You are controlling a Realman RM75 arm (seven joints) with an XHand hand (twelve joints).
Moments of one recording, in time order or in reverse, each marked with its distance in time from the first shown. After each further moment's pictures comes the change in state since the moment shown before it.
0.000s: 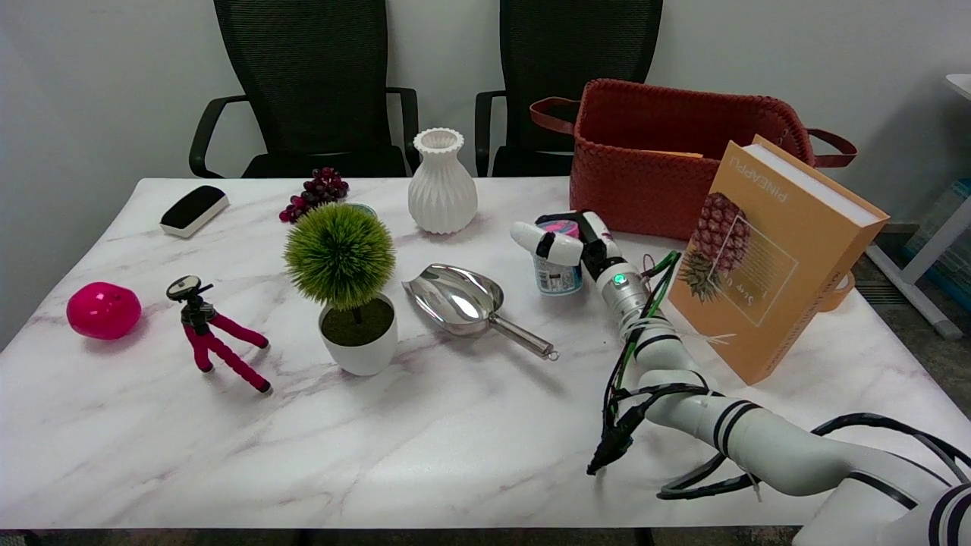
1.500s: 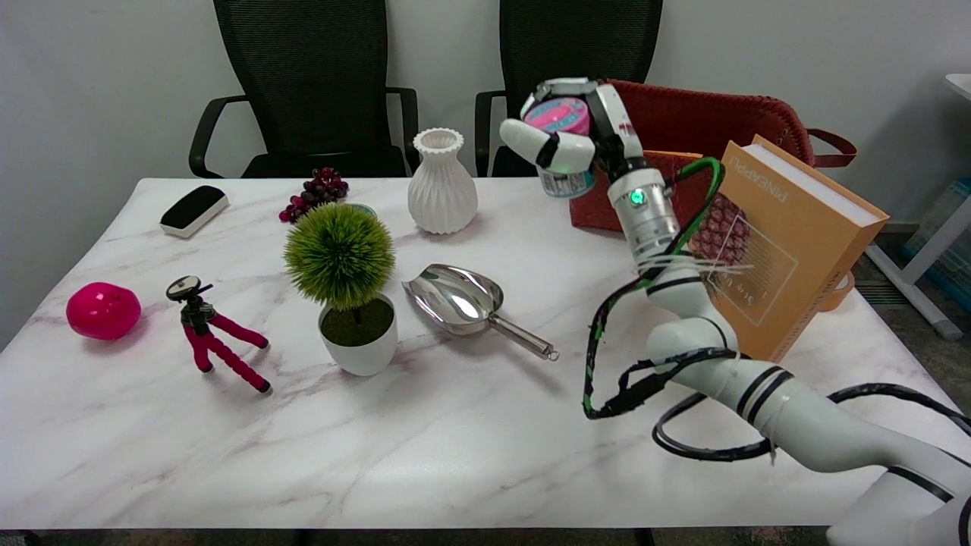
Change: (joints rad) arm -0.026 0.104 0.032 0.419 -0.034 0.141 -0.194
